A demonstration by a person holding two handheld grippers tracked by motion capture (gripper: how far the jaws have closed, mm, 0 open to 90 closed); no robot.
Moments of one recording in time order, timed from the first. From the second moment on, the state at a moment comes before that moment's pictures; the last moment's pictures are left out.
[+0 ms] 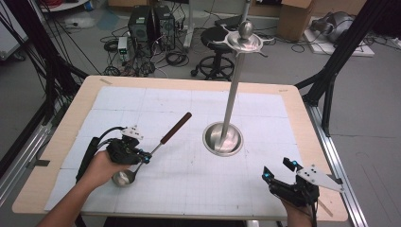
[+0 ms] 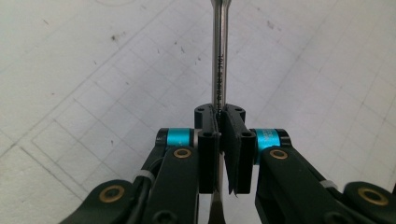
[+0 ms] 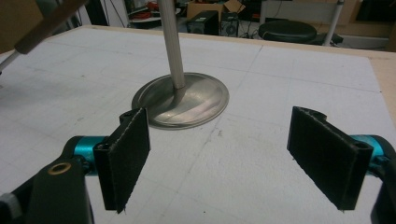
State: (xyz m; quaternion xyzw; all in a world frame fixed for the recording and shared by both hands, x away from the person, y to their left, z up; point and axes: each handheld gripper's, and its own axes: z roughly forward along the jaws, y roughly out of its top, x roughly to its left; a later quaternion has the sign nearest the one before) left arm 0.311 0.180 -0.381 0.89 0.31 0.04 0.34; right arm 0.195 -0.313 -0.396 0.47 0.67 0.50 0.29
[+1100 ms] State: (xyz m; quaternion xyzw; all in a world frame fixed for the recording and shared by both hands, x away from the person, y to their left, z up) left arm 0.256 0.205 -0.362 0.77 0.32 0.14 0.53; right arm 0.203 -0.274 -0.382 0.41 0.68 0.55 0.26
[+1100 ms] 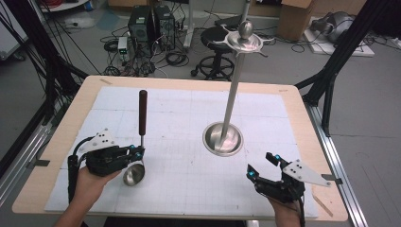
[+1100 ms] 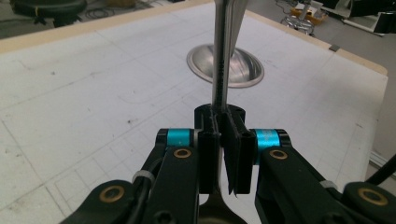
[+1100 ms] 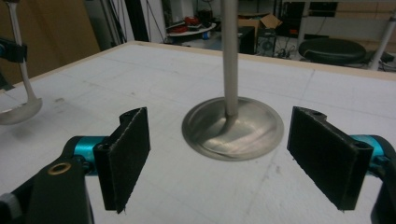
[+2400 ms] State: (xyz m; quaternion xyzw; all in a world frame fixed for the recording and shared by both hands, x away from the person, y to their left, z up) left arm 0.234 0.133 -0.358 0.79 0.25 0.16 0.54; right arm 0.253 -0.105 -0.267 0.22 0.72 0.64 0.15
